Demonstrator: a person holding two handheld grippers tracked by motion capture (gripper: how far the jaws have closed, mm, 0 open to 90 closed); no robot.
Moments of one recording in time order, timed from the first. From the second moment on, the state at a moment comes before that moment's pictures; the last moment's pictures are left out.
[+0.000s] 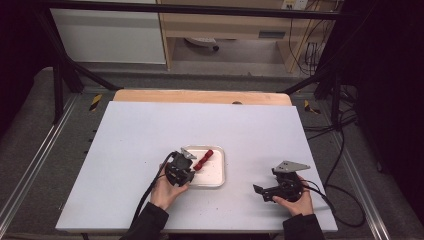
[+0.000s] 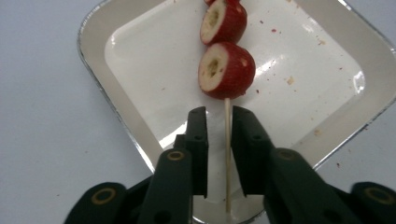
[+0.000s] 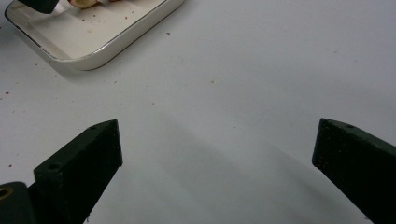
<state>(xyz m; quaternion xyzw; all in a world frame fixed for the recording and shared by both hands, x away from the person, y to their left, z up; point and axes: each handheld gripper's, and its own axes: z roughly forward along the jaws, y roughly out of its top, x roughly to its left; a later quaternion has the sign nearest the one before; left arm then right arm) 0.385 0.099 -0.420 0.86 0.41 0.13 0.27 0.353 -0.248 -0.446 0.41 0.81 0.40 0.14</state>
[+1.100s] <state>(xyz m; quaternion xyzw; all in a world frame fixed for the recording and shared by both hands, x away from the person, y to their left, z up) 0.337 0.259 -0.435 0.82 0.40 0.15 0.39 0.352 -0.248 -0.446 0.41 0.81 0.40 0.13</state>
